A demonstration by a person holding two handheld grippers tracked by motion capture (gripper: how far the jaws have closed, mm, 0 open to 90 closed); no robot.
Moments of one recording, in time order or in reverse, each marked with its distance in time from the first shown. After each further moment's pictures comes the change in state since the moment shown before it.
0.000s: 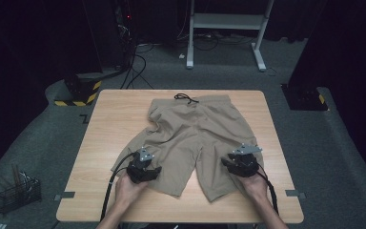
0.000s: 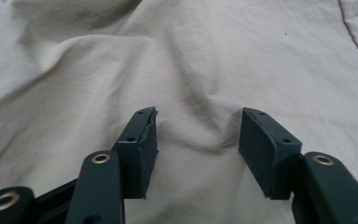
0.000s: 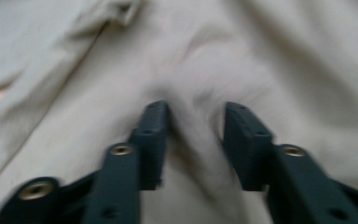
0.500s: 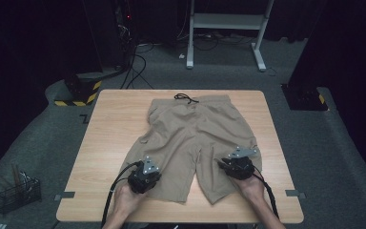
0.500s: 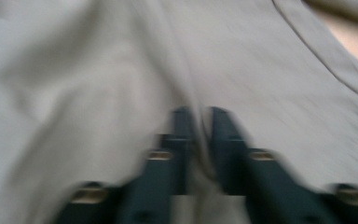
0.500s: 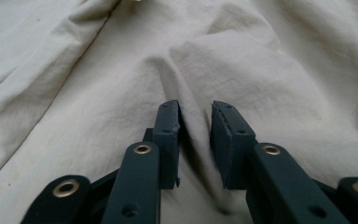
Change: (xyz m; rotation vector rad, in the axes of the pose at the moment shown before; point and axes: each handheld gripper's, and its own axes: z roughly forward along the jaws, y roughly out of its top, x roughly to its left) left arm -0.025 -0.007 -0.027 -0.046 -0.036 0.085; right arm 0.008 -0.006 0.011 -0.016 0.036 -0.041
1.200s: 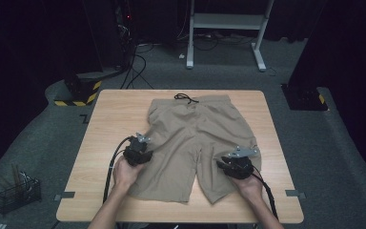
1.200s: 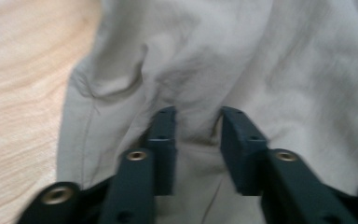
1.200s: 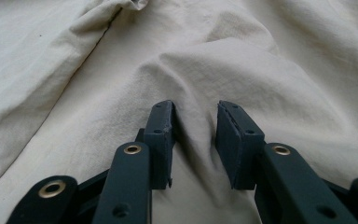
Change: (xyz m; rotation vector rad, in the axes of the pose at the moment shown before) left arm 0.075 0.029 0.043 0.129 0.127 -0.133; right arm -0.001 -0.001 0.003 -0.029 0.002 0.021
